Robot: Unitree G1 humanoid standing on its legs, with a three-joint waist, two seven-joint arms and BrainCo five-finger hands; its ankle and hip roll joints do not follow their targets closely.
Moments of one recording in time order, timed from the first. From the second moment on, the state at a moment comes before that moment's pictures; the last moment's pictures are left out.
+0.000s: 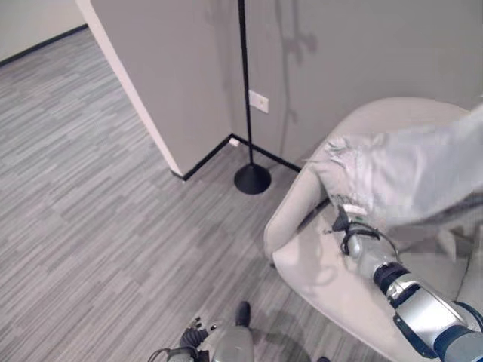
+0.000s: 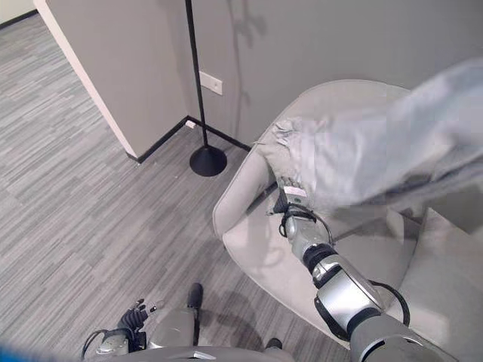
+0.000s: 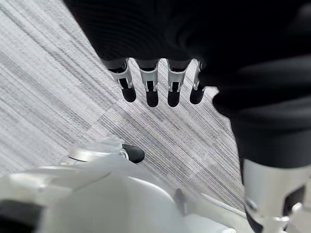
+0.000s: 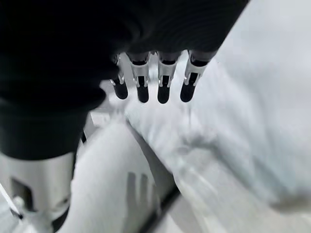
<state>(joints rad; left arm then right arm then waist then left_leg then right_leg) 0.06 0.24 -0.23 1.03 -0.43 -0.14 0.11 -0.63 -0.39 0.59 0.83 -0.57 0.09 -0.43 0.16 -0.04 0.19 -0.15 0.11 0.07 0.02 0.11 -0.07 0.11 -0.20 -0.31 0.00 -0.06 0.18</state>
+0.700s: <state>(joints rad) 0.13 0.20 -0.16 1.11 -0.33 -0.14 0.11 -0.30 -0.64 0.36 0.51 -0.65 0.05 -0.39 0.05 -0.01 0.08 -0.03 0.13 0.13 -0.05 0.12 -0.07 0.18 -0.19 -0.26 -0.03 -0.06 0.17</state>
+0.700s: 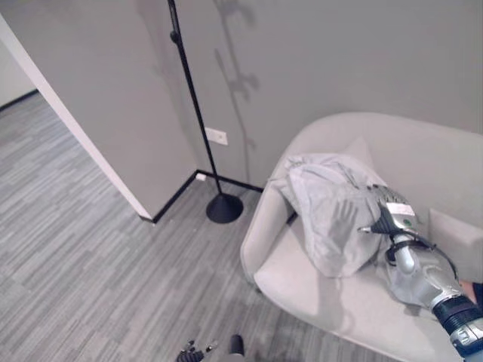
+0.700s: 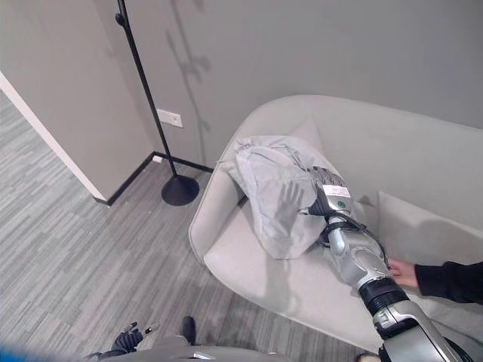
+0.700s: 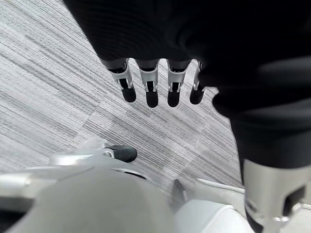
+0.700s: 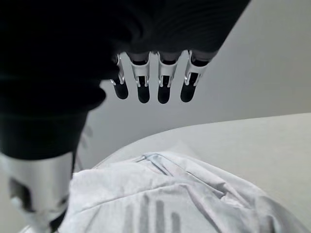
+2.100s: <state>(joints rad) 0.02 0.24 -0.37 0.91 -0.30 -0.16 0.17 -0.68 -0.75 0.23 0.91 -0.47 0.22 -0.67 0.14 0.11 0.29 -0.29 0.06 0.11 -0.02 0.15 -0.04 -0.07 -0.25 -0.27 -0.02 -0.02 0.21</state>
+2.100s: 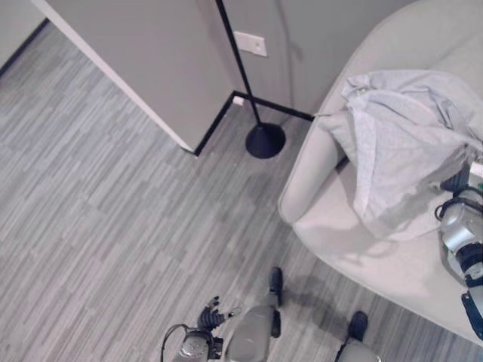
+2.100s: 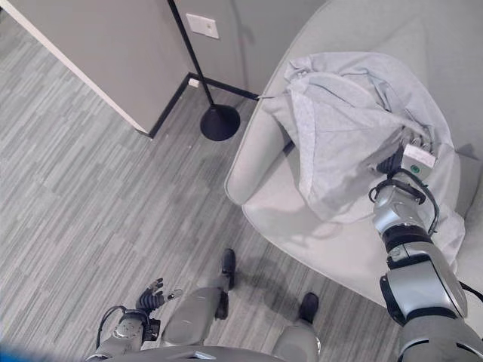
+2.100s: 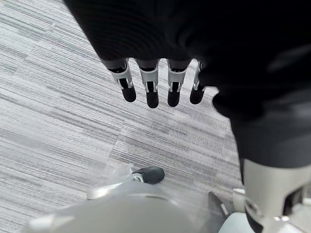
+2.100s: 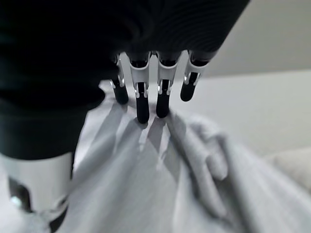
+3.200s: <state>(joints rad) -0.01 0.33 -0.49 0.68 -0.17 -0.23 0.21 -0.80 -0.85 0.21 1.41 -0.15 0.10 -0.60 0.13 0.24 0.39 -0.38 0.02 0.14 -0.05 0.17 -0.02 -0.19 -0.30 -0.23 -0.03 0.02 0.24</state>
